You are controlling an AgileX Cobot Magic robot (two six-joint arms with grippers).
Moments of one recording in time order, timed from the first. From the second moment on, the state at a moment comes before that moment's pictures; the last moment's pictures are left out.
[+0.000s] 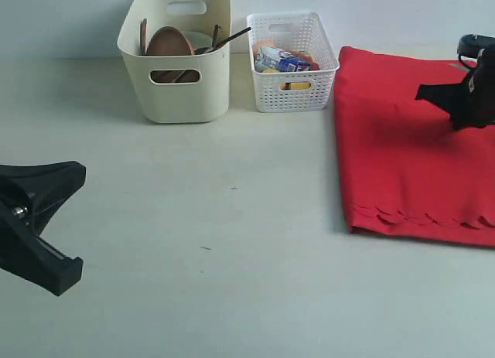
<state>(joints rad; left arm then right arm) -1.01 0.90 -0.24 -1.21 -0.45 1.12 0.08 2.16 -1.28 -0.57 0.36 0.89</state>
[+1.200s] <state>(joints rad) -1.01 0.90 -0.24 -1.21 -0.42 1.12 0.09 2.29 -1.49 0.09 0.33 0.05</state>
